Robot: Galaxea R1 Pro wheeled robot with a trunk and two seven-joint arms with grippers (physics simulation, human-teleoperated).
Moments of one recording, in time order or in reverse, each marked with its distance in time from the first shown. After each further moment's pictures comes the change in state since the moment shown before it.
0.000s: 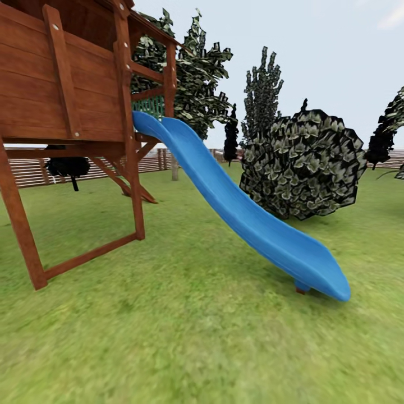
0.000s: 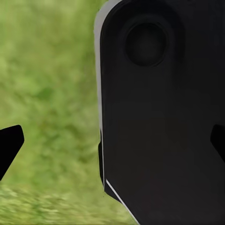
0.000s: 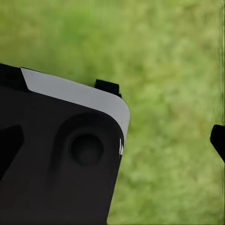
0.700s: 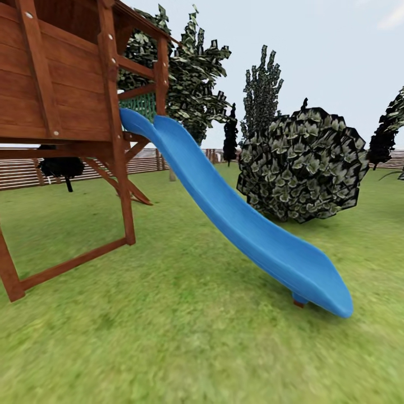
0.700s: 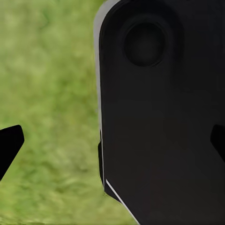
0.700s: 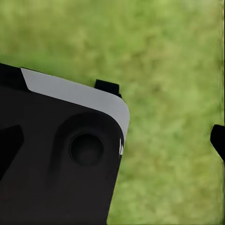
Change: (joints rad) left arm 0.000 -0.001 -0.001 0.000 -0.002 0.000 0.000; right arm 0.000 0.000 0.001 0.000 0.000 0.000 0.000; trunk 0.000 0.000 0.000
